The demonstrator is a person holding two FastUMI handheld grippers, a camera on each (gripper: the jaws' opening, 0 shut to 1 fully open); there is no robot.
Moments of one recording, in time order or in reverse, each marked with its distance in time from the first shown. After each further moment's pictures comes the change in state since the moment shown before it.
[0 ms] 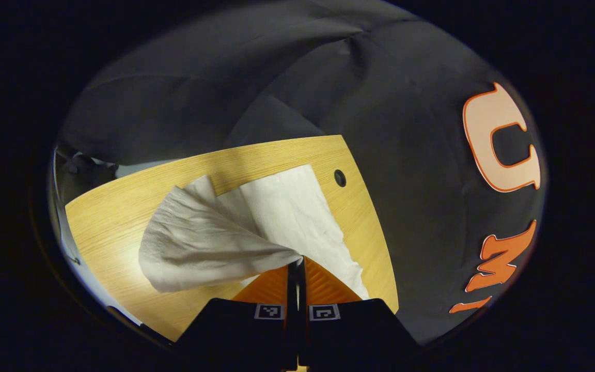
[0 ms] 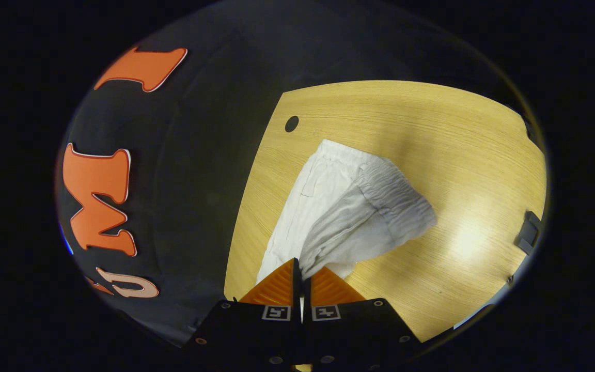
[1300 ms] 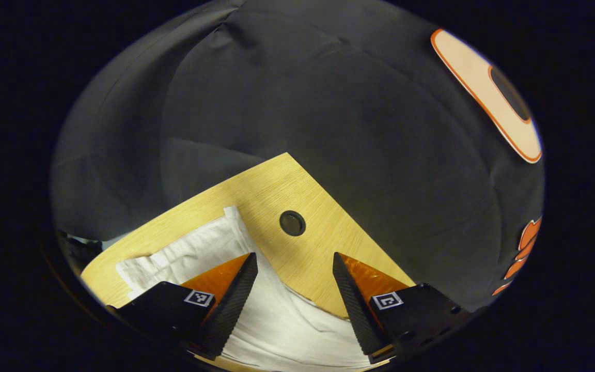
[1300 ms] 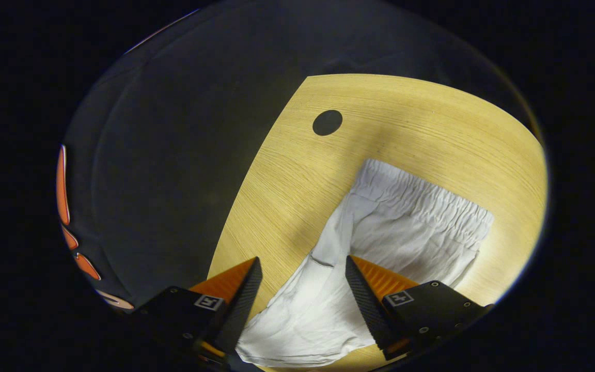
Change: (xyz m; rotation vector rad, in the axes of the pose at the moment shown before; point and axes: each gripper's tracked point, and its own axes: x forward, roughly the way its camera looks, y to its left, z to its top) left arm 0.163 -0.118 0.087 0.332 -0.105 0.051; right arm 0.147 0.042 0.065 -0.140 -0.012 -0.108
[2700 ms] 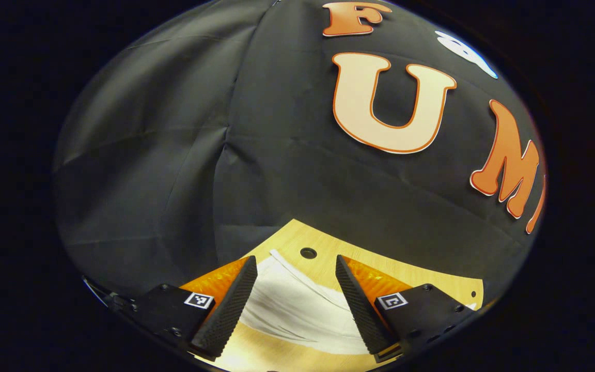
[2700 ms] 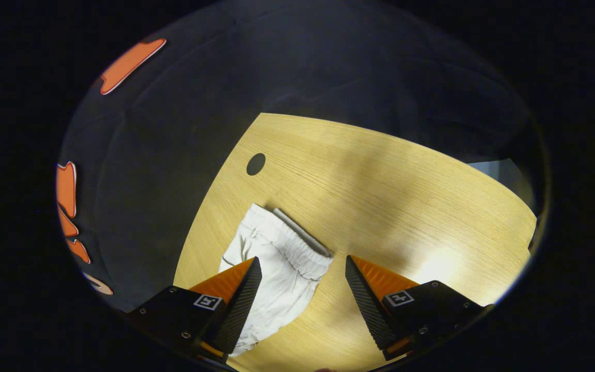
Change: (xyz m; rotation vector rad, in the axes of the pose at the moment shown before) left arm -0.096 -0.018 0.054 0.293 -0.410 0.067; right arm -0.065 -0.142 0.045 -0.048 -0.063 -0.114
